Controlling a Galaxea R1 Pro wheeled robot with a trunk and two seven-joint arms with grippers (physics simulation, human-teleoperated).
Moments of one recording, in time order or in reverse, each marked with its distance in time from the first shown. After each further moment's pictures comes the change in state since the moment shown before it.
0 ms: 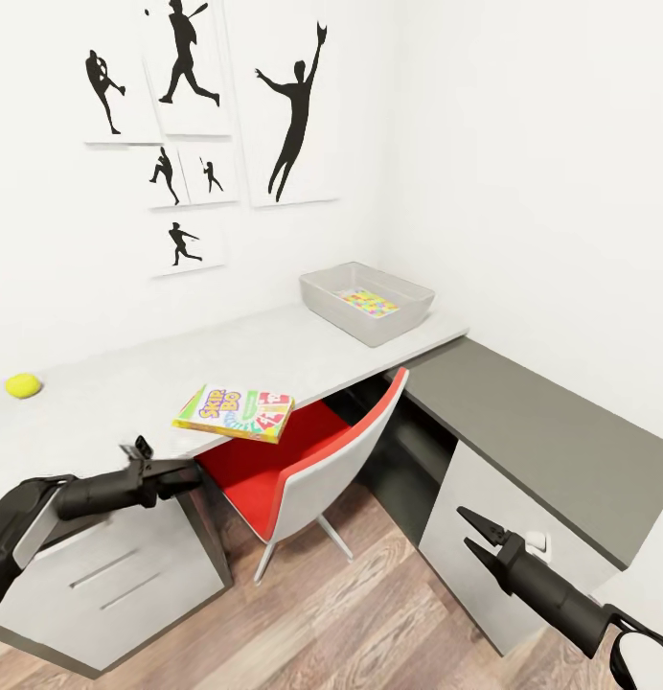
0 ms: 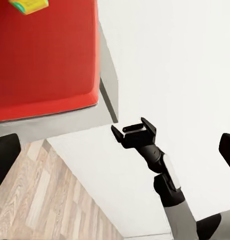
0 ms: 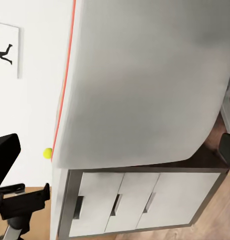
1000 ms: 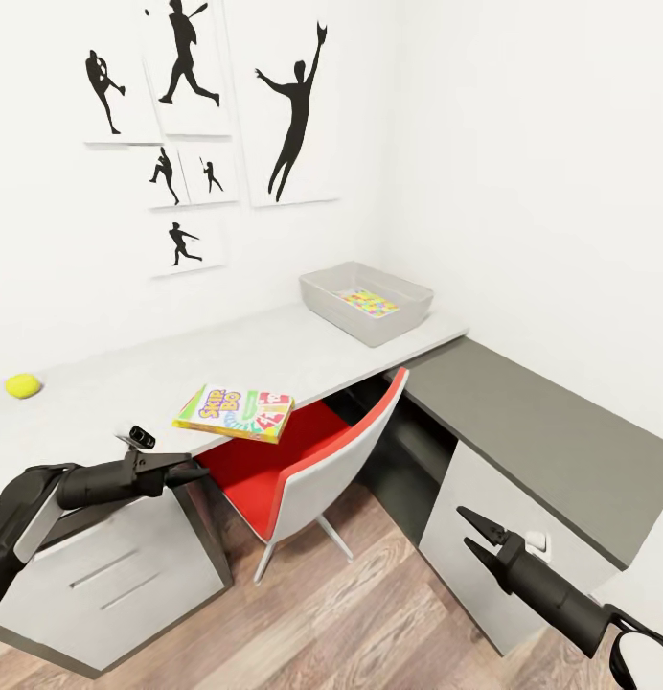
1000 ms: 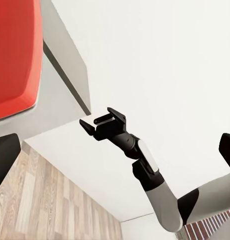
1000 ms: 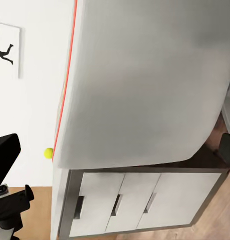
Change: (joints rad) left arm 0.012 -0.002 -0.012 -0.133 0.004 0.006 -0.103; right arm 0.000 0.000 0.000 -0.002 -0.001 0.000 0.001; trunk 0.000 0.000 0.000
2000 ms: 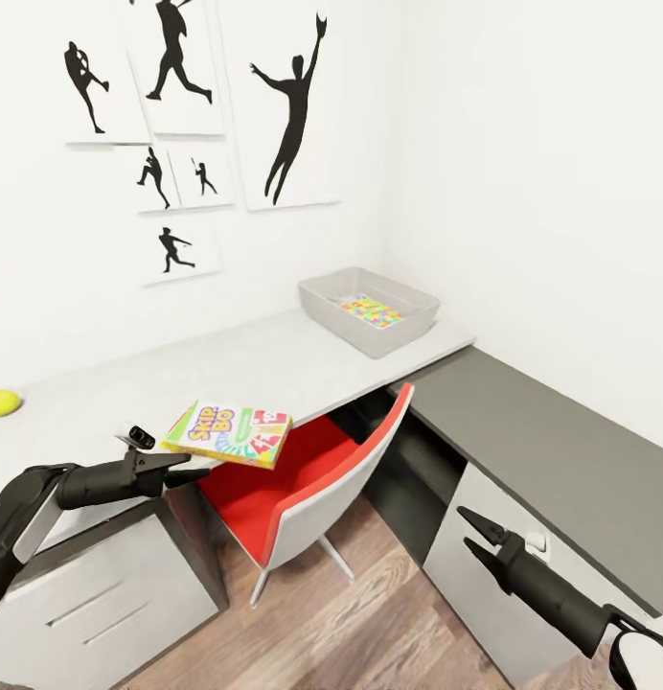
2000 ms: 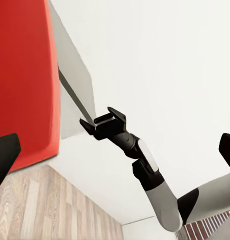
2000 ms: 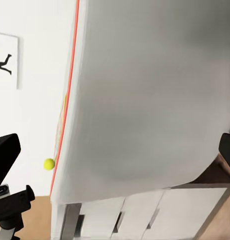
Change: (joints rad) left arm 0.001 0.003 -0.002 -0.001 0.002 0.002 0.000; right arm 0.000 0.002 0.000 0.000 -0.001 0.001 0.000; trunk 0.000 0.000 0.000
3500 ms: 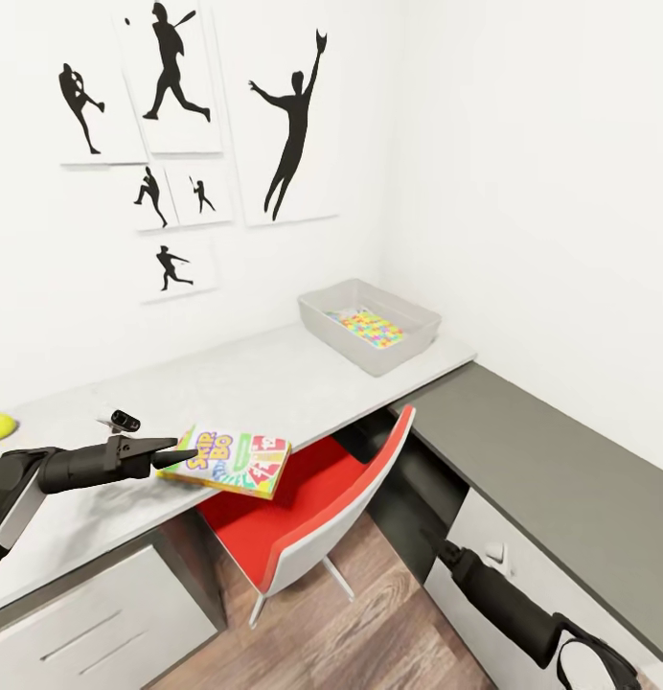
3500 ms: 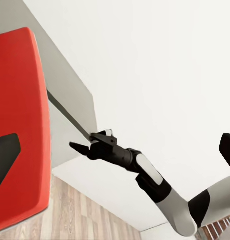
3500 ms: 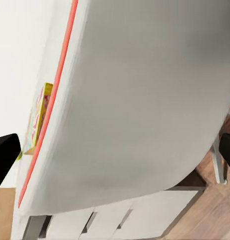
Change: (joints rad) left arm -0.025 0.029 0.049 -0.058 -0.009 -0.008 -0.001; right arm 0.024 0.009 0.199 0.044 0.179 -0.216 0.006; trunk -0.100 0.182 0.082
